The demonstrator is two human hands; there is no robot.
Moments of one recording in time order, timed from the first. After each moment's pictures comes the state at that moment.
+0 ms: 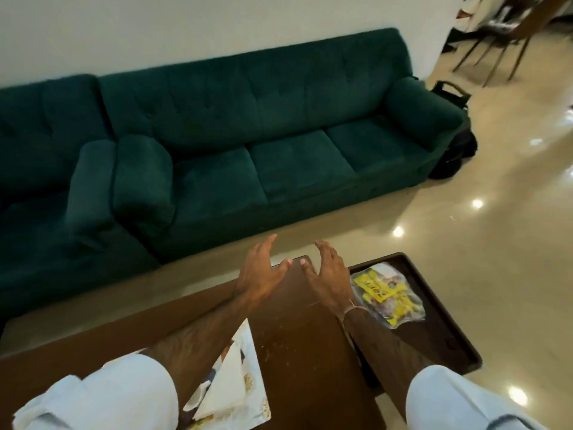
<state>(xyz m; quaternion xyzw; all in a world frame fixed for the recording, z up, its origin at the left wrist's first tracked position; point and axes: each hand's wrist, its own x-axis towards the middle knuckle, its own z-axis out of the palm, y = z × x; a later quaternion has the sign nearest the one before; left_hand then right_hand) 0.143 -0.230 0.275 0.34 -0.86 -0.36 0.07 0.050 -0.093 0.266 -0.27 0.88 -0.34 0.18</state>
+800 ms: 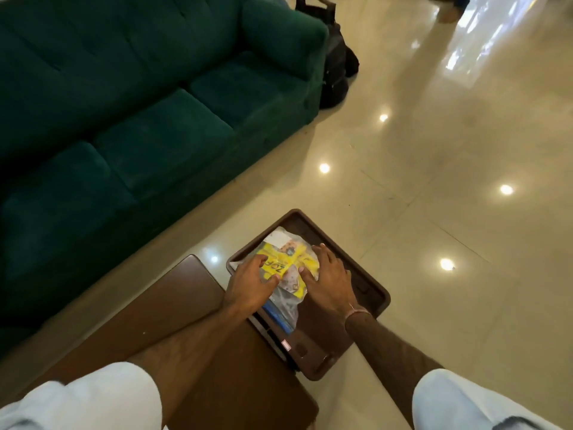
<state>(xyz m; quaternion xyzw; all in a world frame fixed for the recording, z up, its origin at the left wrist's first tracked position) -0.050 -0.046 0.120 0.20 -0.91 -0.35 -0.13 -0.095 0.142 0.122 -0.06 0.93 -0.30 0.22</state>
